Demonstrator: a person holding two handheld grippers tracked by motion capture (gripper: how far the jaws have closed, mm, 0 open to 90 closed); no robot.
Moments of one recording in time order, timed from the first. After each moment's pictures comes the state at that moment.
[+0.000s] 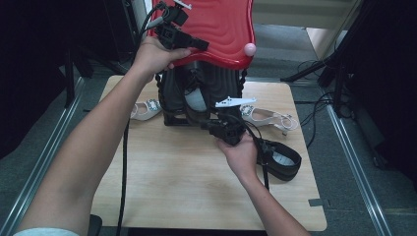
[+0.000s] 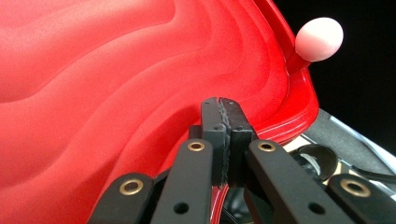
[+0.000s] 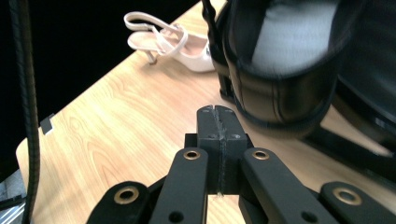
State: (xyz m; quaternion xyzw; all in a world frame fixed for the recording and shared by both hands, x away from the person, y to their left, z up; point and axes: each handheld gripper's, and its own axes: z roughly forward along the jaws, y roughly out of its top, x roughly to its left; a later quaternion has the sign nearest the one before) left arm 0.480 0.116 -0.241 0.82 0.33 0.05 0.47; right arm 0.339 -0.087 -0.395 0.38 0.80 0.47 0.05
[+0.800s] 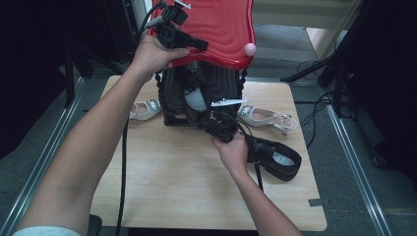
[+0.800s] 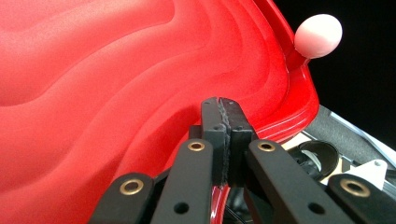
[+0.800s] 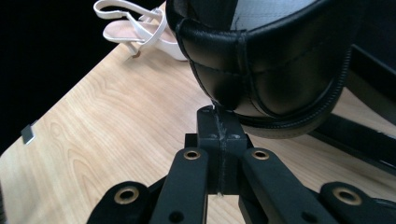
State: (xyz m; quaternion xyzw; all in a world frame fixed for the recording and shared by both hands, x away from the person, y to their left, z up) left arm 0.482 0.117 -0.241 0.82 0.32 0.05 0.47; right arm 0.373 -0.073 -0.433 0.41 0.79 0.45 0.02
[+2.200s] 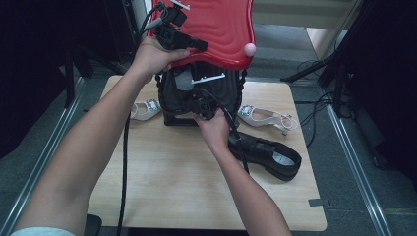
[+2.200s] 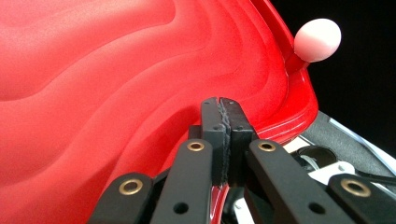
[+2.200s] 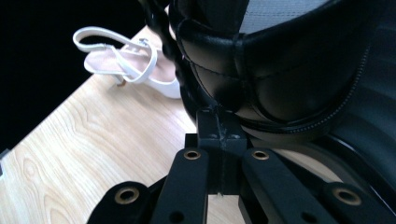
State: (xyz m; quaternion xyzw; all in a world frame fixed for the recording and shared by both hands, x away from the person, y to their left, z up) left arm 0.479 0.118 -0.243 0.81 0.33 0.06 0.48; right arm 0.422 -0.018 -0.404 0.41 0.80 0.43 0.05
